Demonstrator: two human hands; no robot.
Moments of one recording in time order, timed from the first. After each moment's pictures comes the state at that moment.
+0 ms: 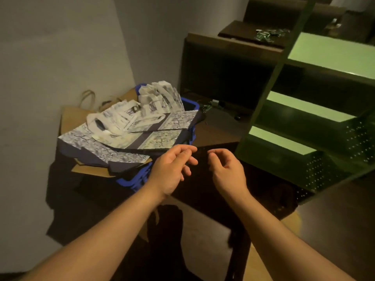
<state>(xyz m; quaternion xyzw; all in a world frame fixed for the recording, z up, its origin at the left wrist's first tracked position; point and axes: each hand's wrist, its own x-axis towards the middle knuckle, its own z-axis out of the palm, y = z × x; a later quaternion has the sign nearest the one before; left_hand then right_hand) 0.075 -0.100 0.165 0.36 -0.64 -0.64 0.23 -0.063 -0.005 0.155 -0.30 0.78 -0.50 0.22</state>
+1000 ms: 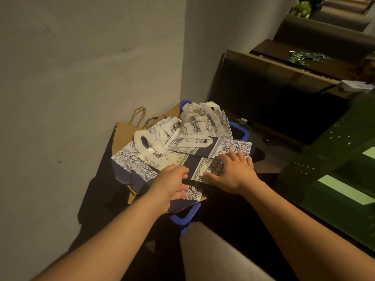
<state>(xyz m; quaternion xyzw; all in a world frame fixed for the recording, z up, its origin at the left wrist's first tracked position) 0.160 -0.248 0.153 0.54 -0.42 -0.70 0.19 -0.038 -0.194 0.157 -0.52 0.84 0.05 0.17</state>
